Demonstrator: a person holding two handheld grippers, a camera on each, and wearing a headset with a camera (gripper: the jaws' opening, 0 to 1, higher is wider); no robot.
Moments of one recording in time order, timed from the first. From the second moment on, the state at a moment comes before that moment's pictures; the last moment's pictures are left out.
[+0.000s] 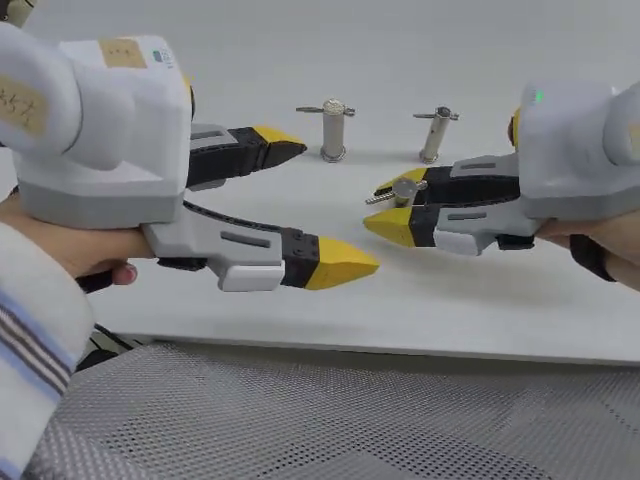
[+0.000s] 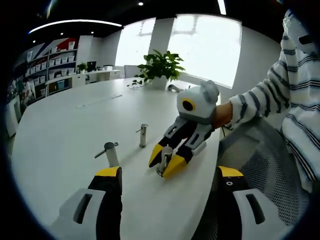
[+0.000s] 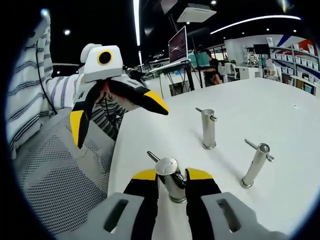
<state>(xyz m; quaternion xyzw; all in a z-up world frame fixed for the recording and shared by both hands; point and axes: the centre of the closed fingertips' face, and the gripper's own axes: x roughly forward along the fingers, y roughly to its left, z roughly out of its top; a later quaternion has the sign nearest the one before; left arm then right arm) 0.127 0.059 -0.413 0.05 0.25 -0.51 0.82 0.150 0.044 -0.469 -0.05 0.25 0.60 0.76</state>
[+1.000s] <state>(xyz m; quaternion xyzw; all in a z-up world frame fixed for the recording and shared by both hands) 0.130 0.072 -0.416 0.04 0.26 -0.50 0.83 0.176 0.003 -0.458 -0.12 0.23 0.51 0.82</state>
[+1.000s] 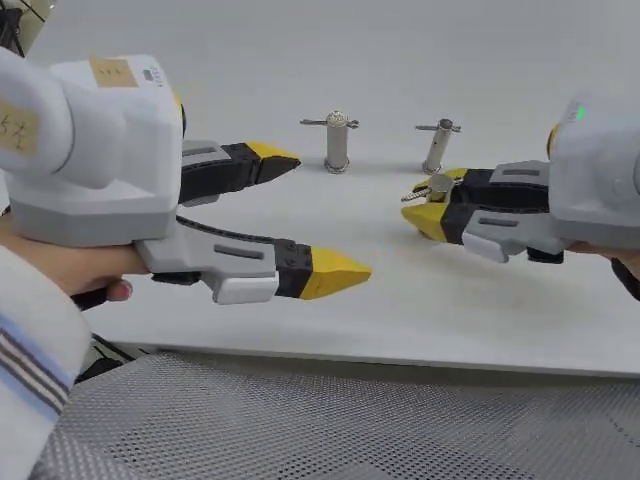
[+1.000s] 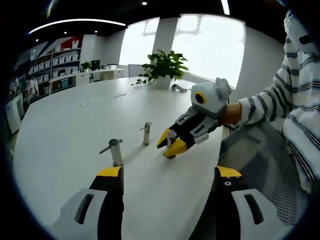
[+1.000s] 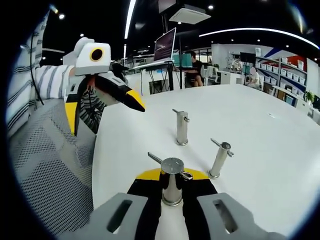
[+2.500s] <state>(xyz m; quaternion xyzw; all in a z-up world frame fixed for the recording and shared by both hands) 0.130 0.072 -0.407 0.04 0.26 -0.46 0.85 0.251 -0.096 -0.467 -0.07 0.22 0.30 0.92</state>
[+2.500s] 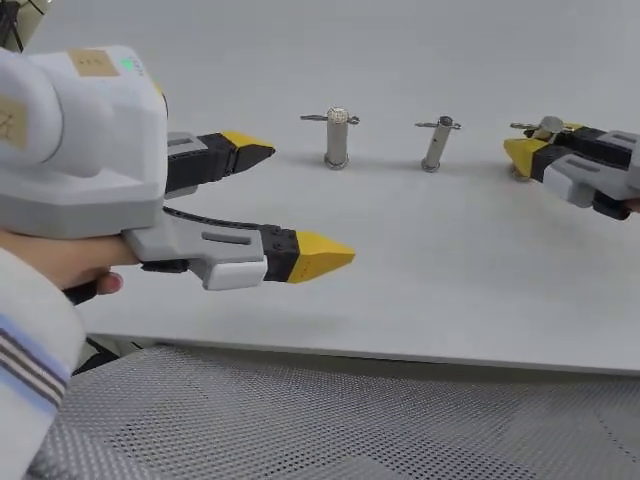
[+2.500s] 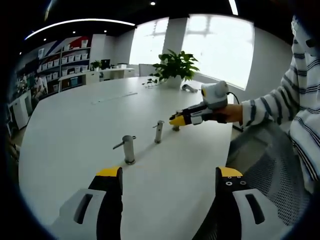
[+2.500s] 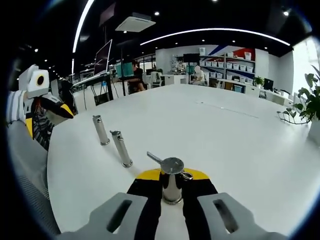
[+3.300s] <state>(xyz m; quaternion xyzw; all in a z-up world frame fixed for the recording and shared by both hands) 0.136 0.081 -0.402 0.04 0.27 -0.44 0.86 0.223 -0.087 -0.429 -0.10 0.24 0.34 0.91</state>
